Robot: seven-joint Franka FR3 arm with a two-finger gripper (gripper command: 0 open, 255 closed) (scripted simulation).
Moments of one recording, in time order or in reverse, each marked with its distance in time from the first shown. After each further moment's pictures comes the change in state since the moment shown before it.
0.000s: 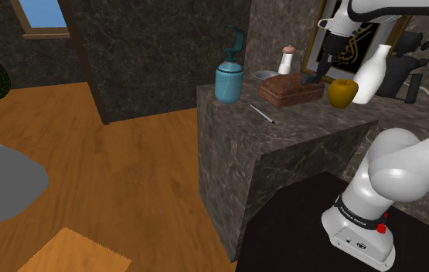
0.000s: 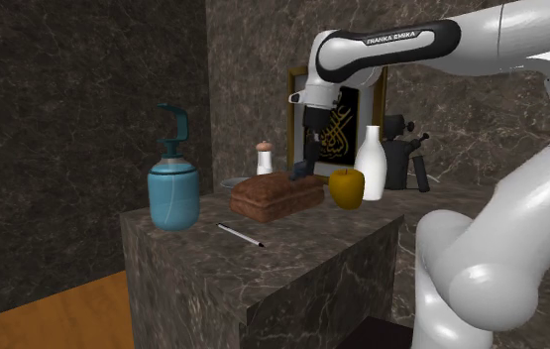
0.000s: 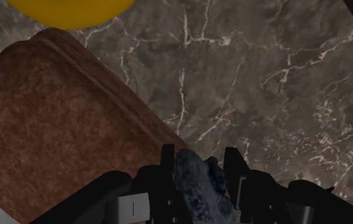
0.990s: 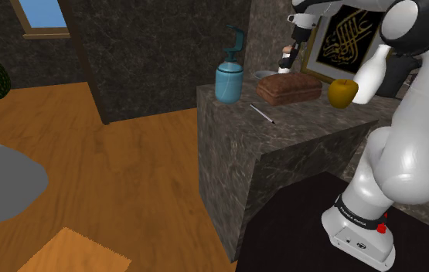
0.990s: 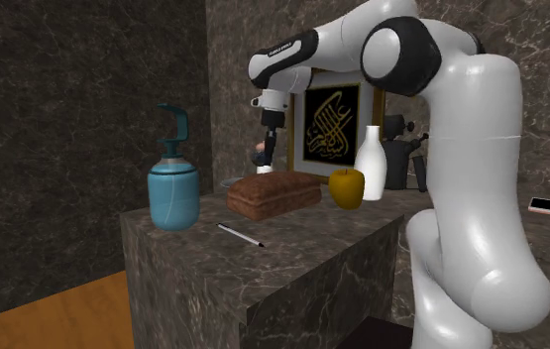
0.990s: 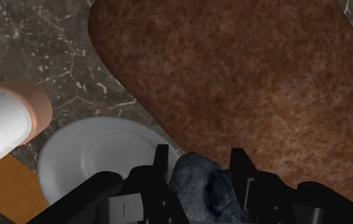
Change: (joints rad) arm 0.210 0.788 -0.408 0.591 0.451 0.063 -0.357
